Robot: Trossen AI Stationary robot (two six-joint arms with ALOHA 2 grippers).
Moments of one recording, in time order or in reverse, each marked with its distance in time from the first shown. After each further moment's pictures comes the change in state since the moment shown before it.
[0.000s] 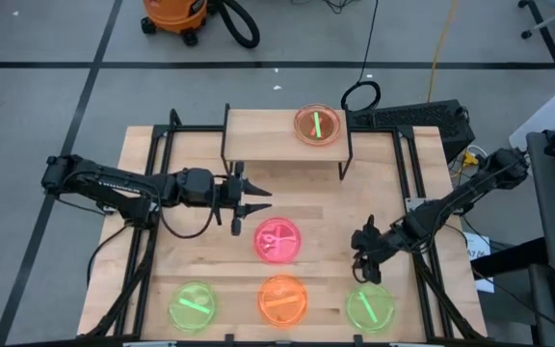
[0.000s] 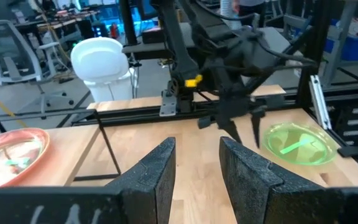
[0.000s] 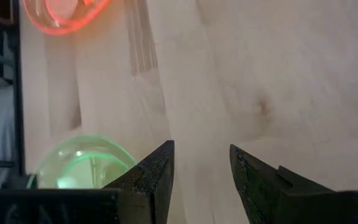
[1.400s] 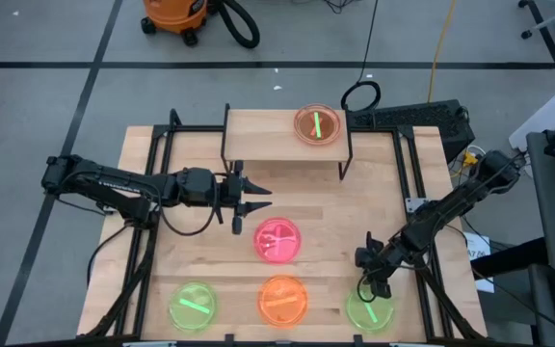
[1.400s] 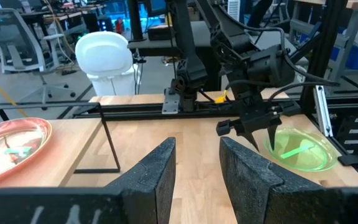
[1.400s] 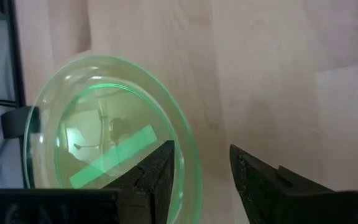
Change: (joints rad) left arm 0.002 0.000 0.000 -0.003 -0.019 -0.057; right arm 0.129 0.137 0.001 0.057 -0.109 0.052
